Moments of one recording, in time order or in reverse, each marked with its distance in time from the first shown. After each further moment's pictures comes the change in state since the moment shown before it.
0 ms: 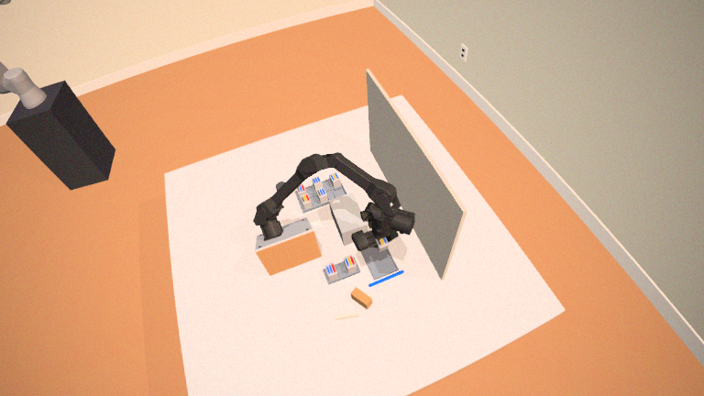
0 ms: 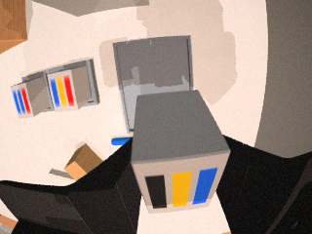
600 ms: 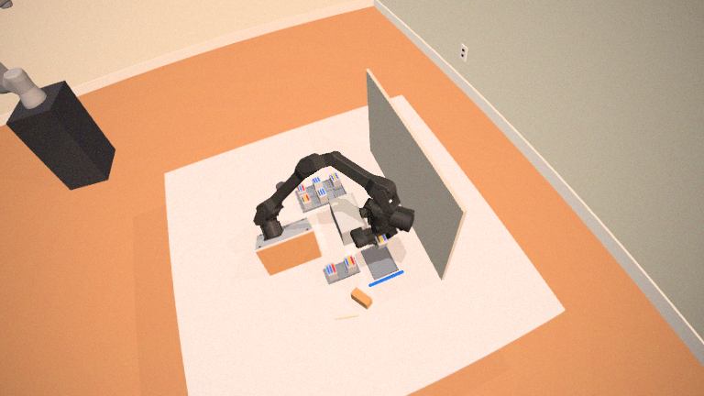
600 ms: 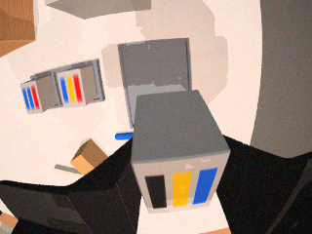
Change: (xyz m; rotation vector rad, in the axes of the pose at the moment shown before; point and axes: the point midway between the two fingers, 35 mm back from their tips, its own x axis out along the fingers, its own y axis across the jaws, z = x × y) arm -0.019 0.002 0.001 0.000 -0.001 0.001
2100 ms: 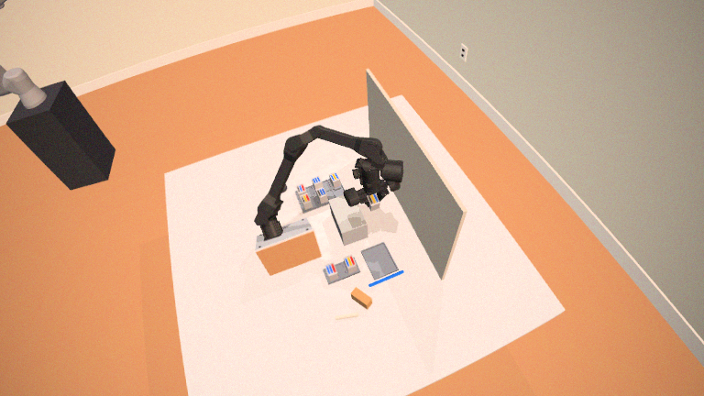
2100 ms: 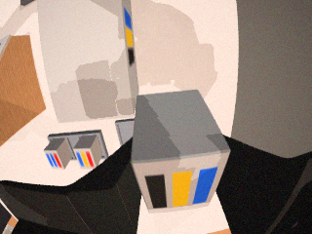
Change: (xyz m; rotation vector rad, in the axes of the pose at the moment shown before) arm -0.032 -0.034 0.133 0.016 0.021 -0.005
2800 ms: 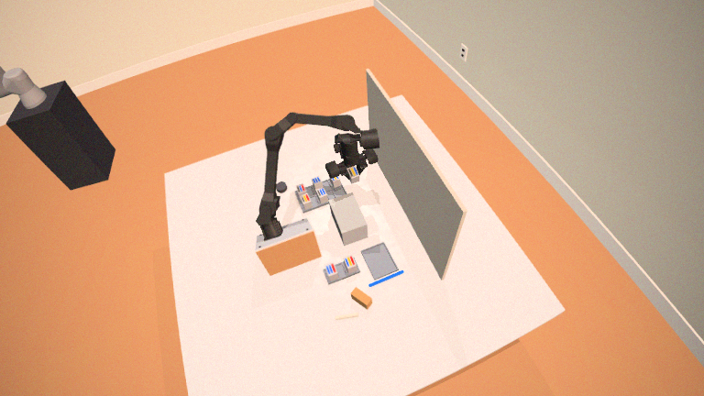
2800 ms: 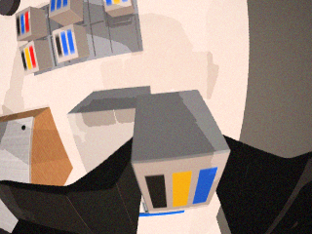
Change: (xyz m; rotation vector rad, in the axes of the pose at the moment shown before) arm 0.000 0.016 0.147 -0.002 -0.017 -0.002
